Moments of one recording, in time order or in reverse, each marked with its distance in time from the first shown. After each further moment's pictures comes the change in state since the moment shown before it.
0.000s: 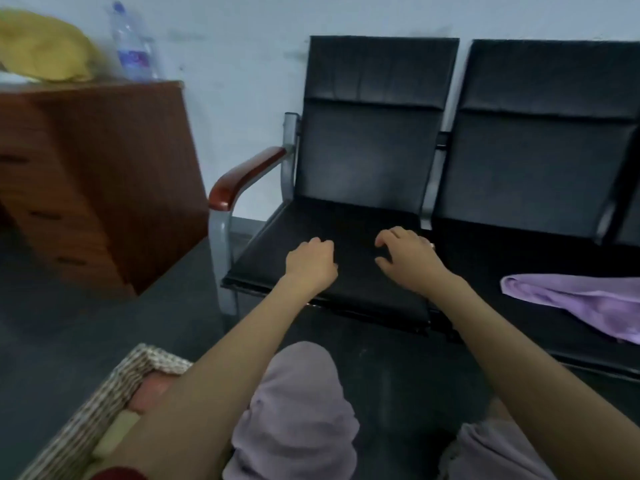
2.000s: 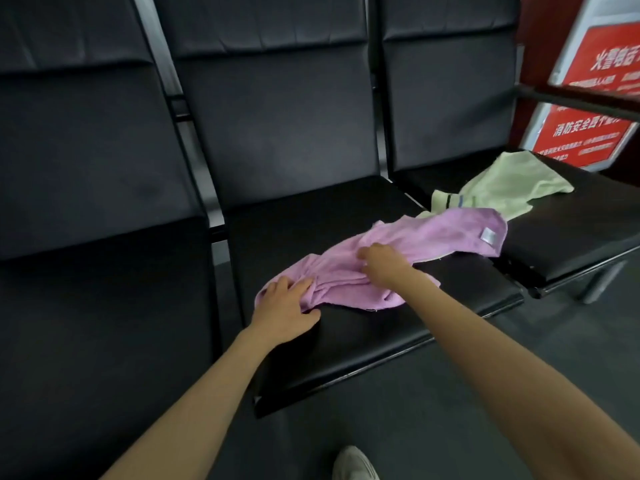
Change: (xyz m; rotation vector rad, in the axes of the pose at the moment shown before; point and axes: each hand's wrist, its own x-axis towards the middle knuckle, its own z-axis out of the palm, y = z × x) left_hand 0.163 0.283 0.226 -0.142 -0.348 0.556; right_hand -0.054 0.389 0.067 0.121 -0.227 0.712
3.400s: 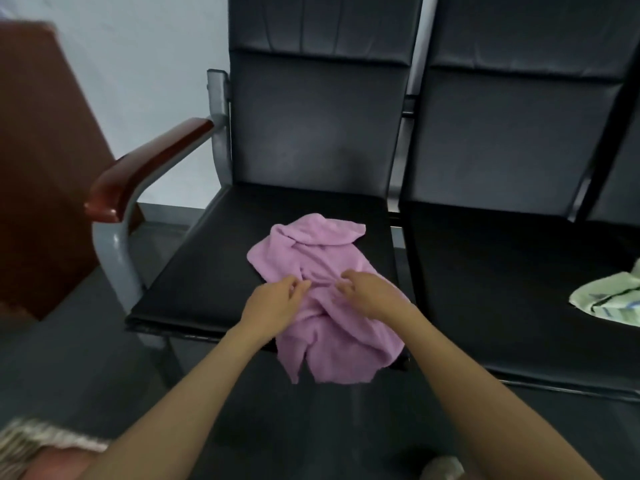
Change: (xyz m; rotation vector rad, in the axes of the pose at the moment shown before) left_hand -0.241 -0.208 -0.078 -0.223 0.293 -0.497; right_hand -0.071 -0.318 0.099 0.039 -0.166 -0.450
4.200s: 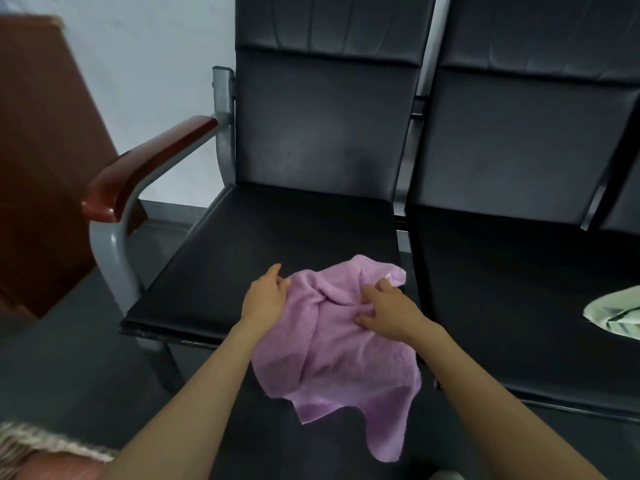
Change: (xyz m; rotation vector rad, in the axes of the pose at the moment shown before) left_hand 0.034 -0.017 0.007 -0.346 0.106 -0.219; right_hand -0.014 0.025 -0.005 -0.100 -0.029 -0.010
